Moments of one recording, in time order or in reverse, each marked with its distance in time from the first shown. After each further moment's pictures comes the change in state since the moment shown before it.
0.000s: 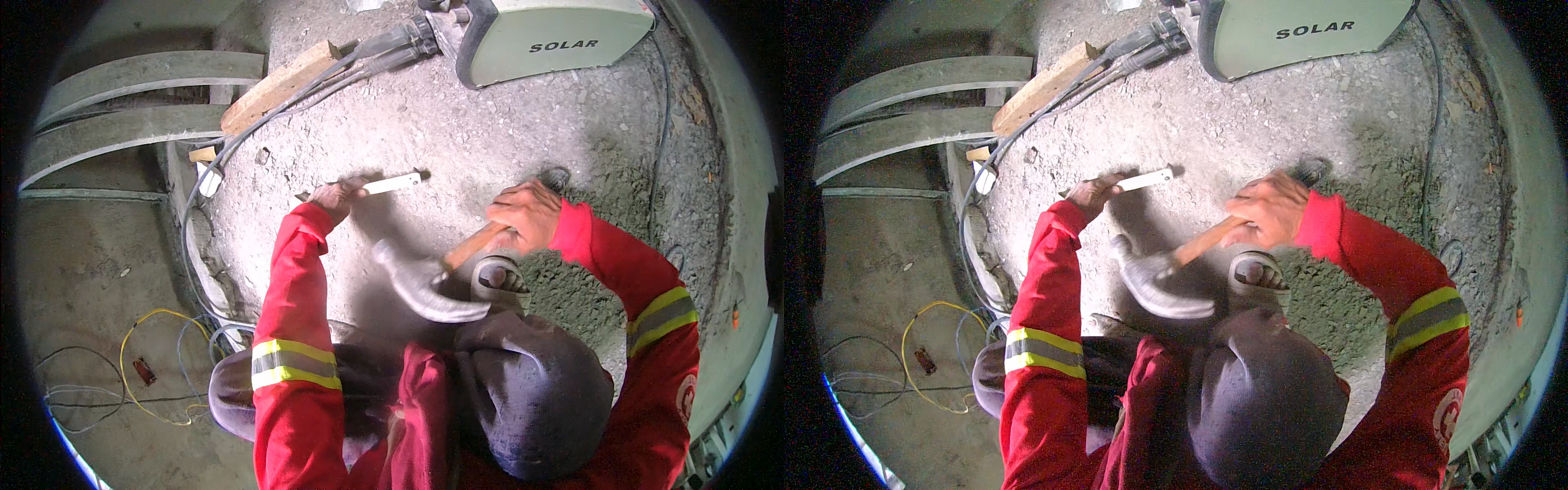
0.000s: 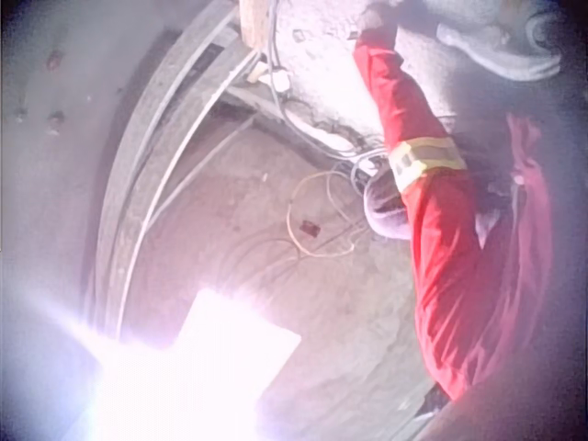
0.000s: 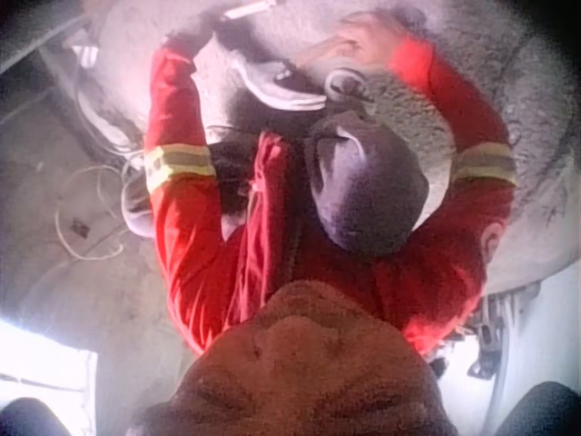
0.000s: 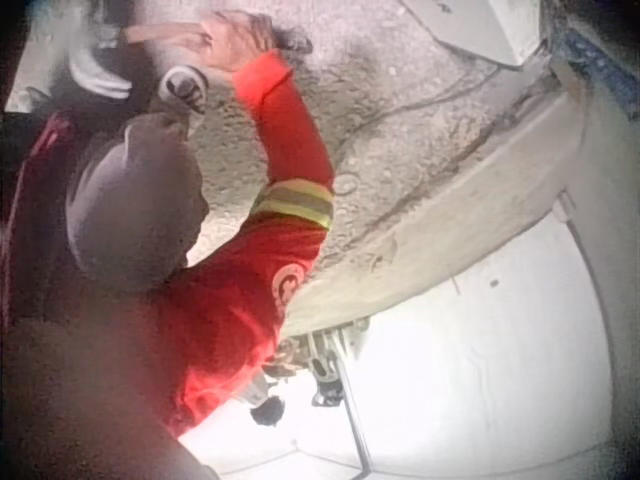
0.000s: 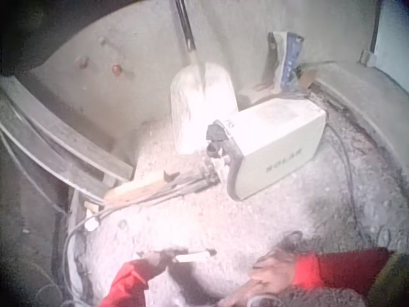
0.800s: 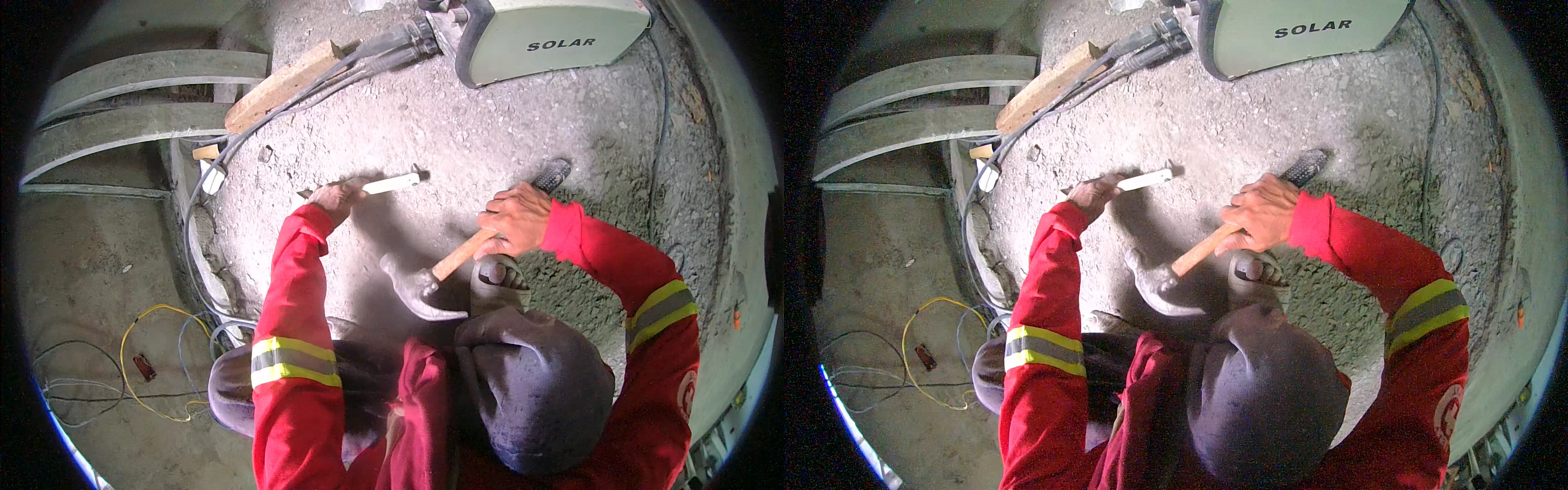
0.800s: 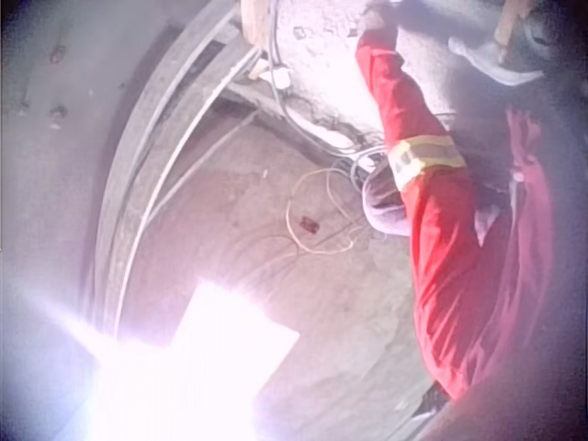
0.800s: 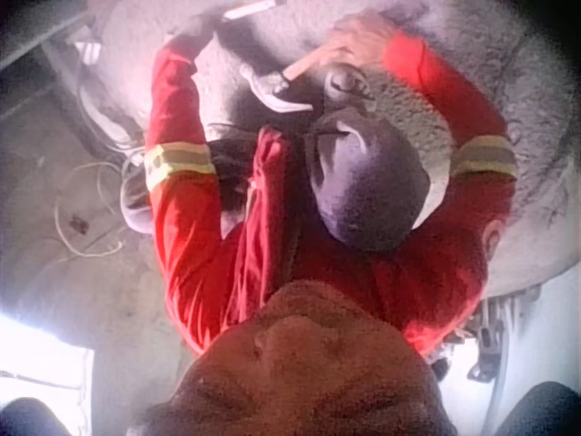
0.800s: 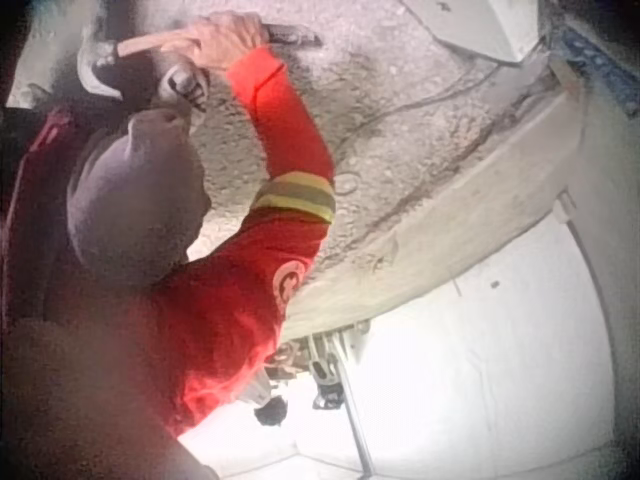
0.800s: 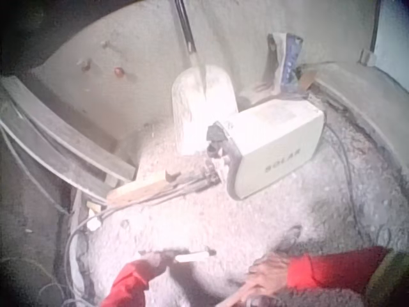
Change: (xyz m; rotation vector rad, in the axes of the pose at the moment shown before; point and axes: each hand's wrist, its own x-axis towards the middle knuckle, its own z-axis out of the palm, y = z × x) left_hand 0.001 -0.020 0.016 0.168 0.063 -0.058; right_hand -0.002 -0.007 0.013 -0.145 -0.051 -0.061
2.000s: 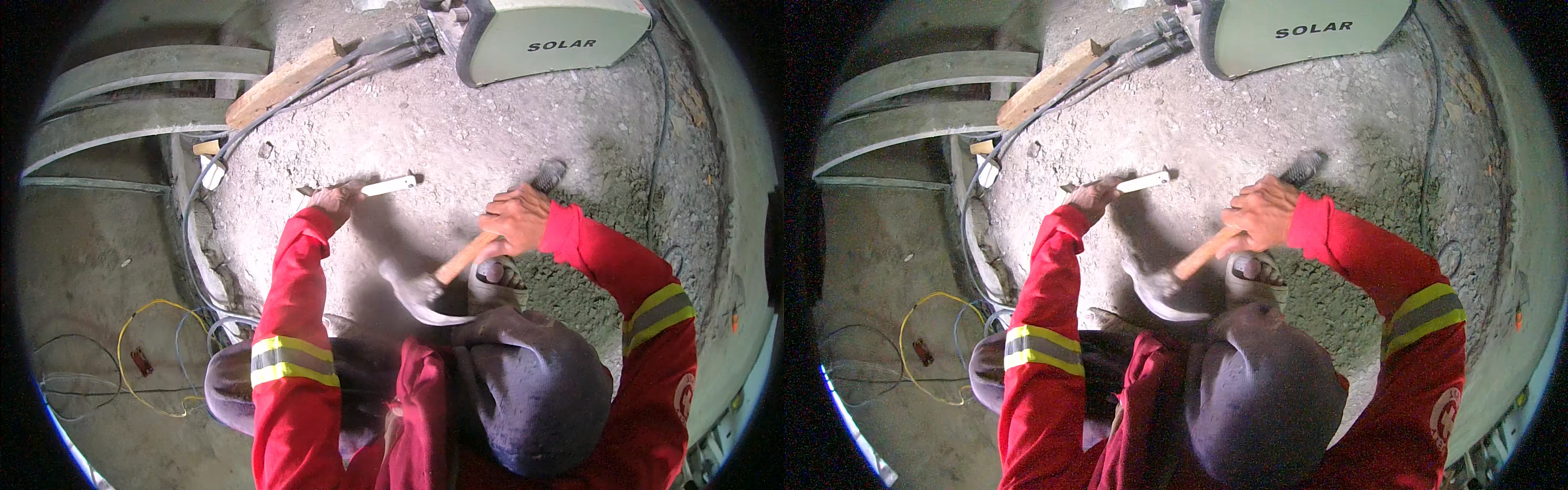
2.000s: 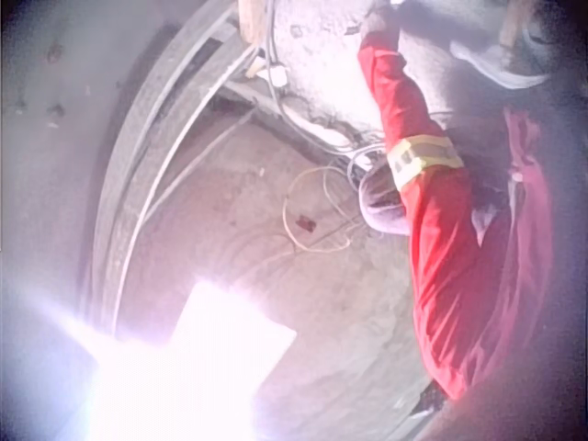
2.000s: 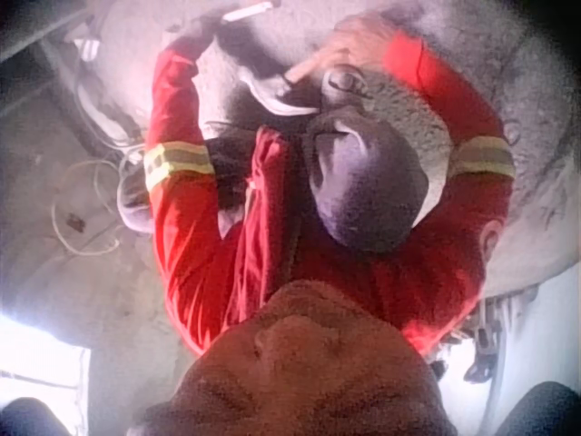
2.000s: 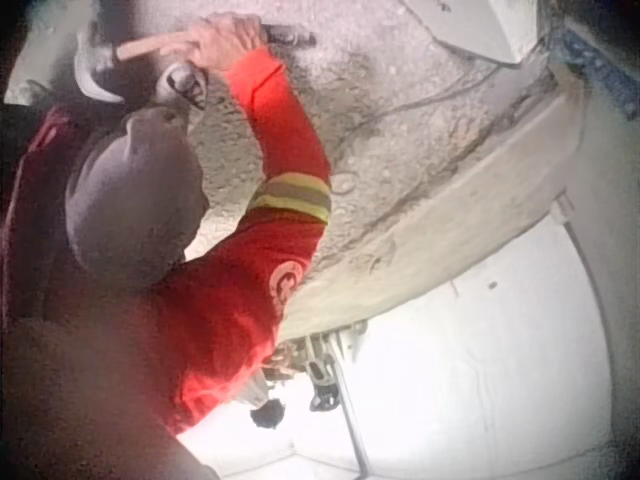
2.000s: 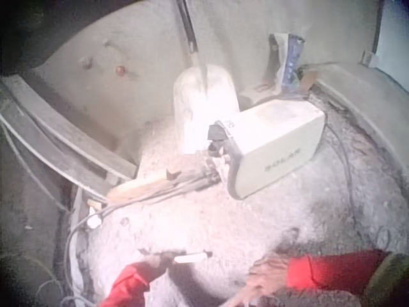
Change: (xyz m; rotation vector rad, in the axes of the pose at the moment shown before) left_hand -0.013 -0.002 0.008 0.045 -0.028 -0.082; right_hand 0.000 -0.005 -0.004 -0.016 -0.020 -0.040
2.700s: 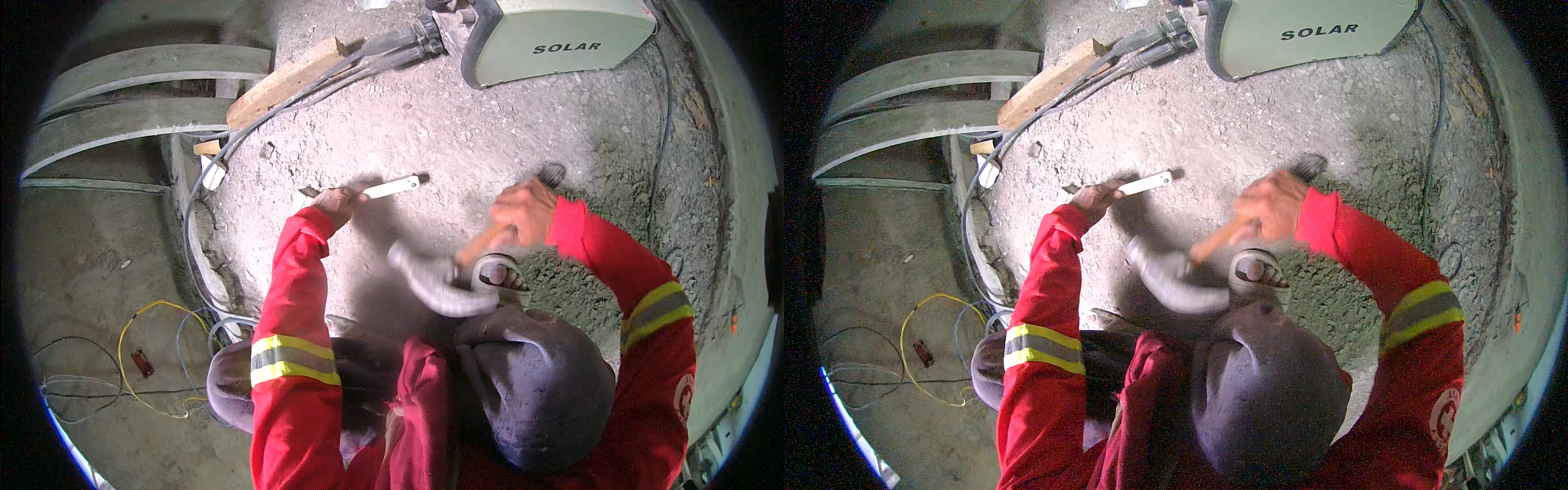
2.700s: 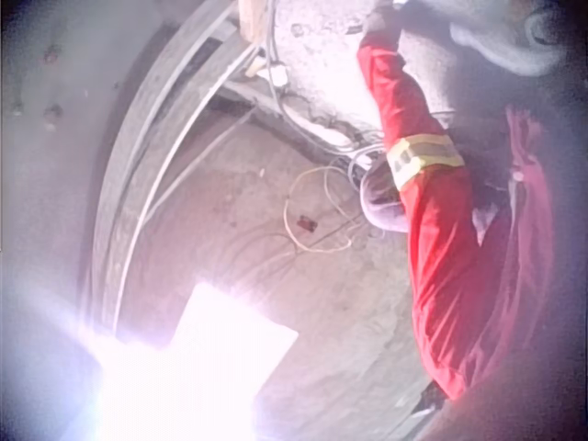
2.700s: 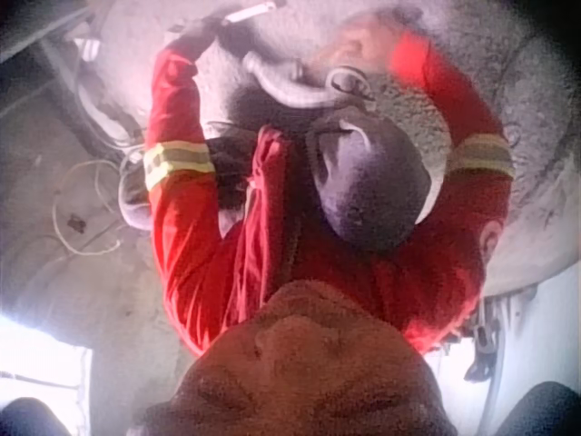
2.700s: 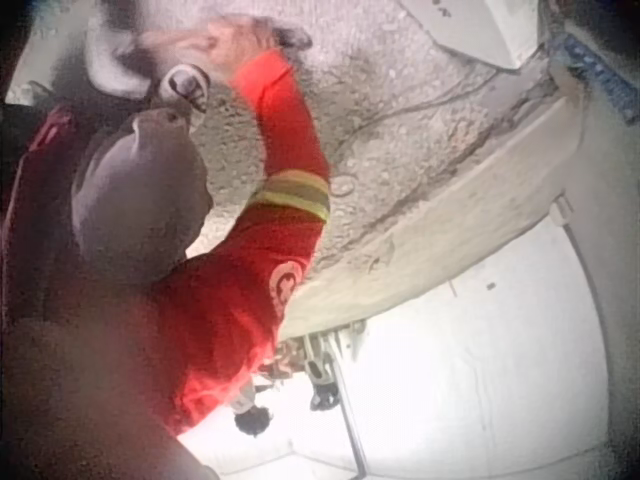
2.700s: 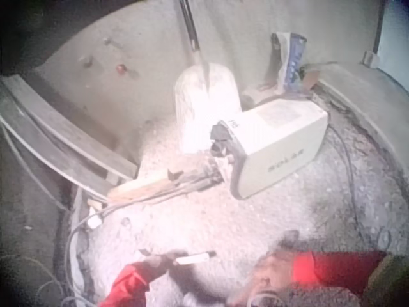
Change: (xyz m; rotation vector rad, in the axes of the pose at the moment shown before) left_hand 0.009 0.007 -0.008 -0.139 -0.104 0.024; right_hand -0.010 0.023 0.001 0.112 0.114 -0.022
